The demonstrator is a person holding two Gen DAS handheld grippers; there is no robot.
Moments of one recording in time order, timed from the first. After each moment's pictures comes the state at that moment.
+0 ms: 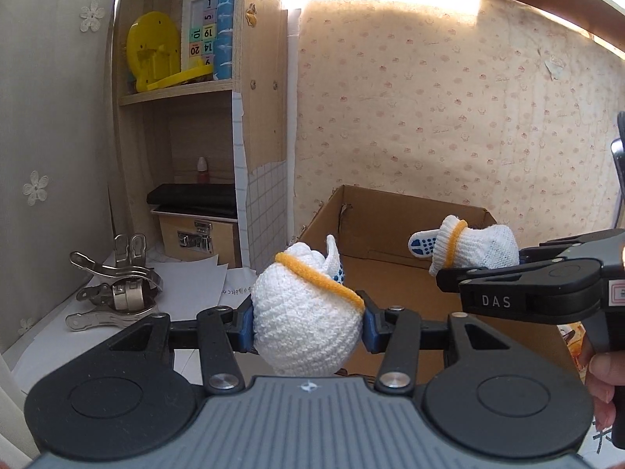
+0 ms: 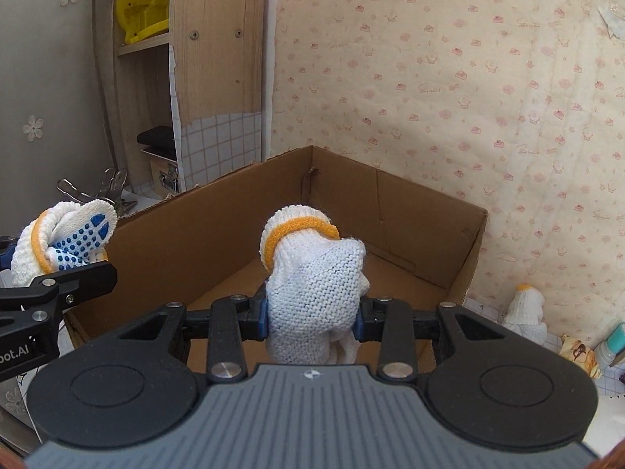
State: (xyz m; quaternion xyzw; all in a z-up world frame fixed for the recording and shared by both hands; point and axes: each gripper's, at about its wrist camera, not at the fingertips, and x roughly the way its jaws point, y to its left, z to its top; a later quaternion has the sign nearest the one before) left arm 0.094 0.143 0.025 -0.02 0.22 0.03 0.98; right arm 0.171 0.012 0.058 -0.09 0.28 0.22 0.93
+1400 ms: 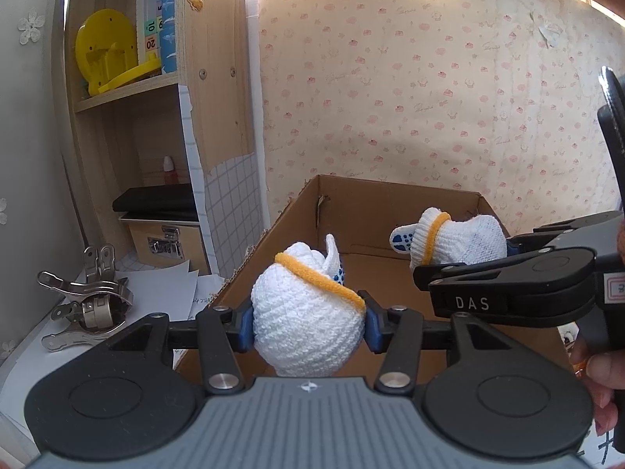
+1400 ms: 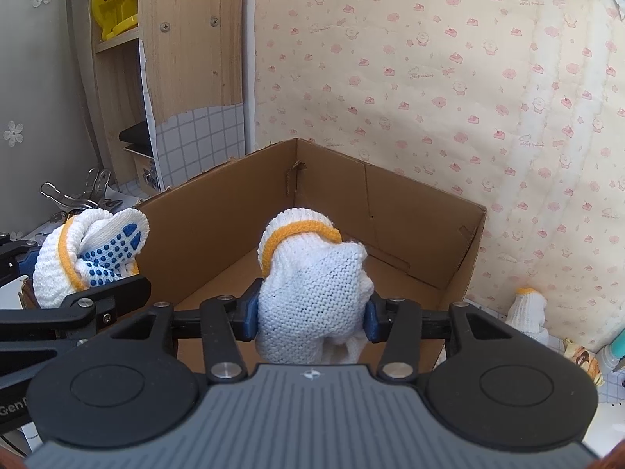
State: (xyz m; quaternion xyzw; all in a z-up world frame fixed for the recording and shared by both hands) left arm 0.134 0.117 0.020 0.01 0.25 0.02 0.97; right arm 0.195 0.010 0.055 -0.08 0.30 0.21 0.93
